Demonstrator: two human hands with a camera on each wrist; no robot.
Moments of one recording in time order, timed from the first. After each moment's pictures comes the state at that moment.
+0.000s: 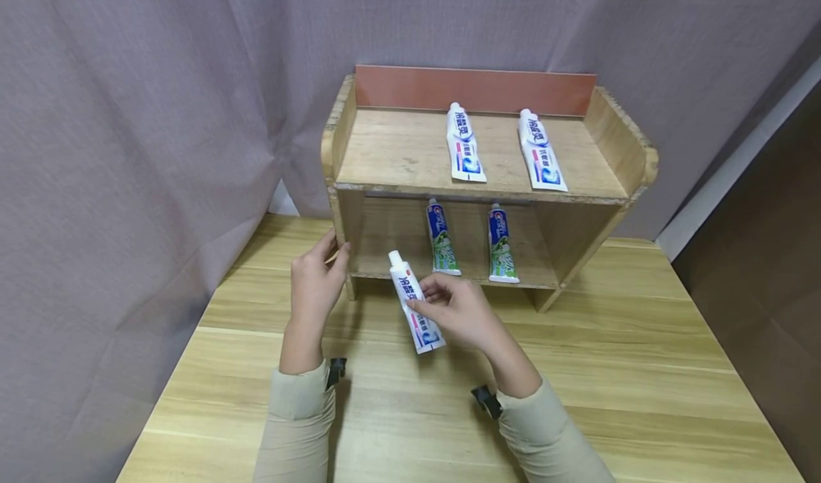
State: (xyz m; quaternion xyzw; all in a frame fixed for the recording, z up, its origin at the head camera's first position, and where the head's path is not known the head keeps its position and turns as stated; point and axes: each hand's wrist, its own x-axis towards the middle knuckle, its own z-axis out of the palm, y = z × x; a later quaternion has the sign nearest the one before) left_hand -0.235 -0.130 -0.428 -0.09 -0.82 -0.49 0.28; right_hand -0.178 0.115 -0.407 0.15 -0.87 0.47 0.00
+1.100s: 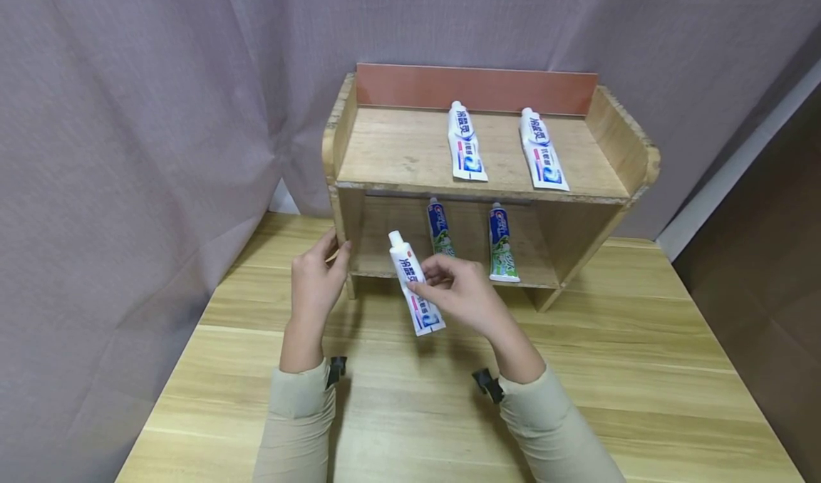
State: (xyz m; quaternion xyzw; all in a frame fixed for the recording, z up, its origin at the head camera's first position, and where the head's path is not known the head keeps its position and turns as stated) left_hand -0.235 -0.130 -0.429 -0.09 -0.82 -0.49 0.28; right_hand -0.187 0.116 -0.383 0.18 -0.86 0.48 0.03
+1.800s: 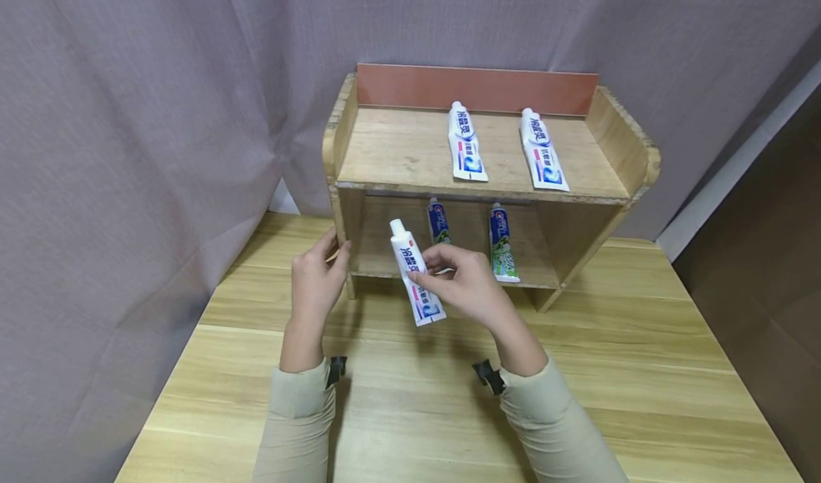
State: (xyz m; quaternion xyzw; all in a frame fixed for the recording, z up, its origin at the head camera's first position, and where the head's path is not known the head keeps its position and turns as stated) left_hand -0.235 -0.130 -0.428 -0.09 -0.82 -0.49 0.27; right_hand -0.191 0.115 -0.368 0.18 -0.85 0.49 0.04
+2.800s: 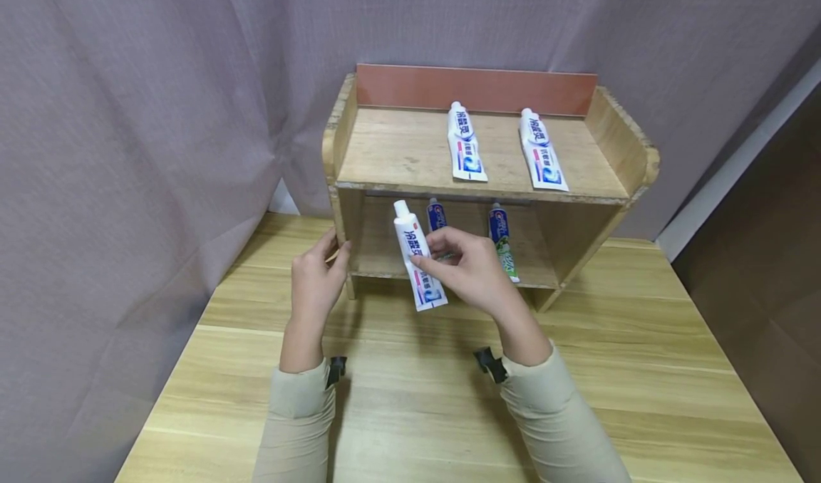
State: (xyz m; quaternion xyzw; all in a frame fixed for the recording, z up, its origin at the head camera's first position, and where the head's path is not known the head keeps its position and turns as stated) left_hand -0.234 -0.129 -0.427 -0.08 -0.82 -0.50 0.26; right_hand -0.197 0.119 -0.349 0.20 -0.86 0.47 0.09
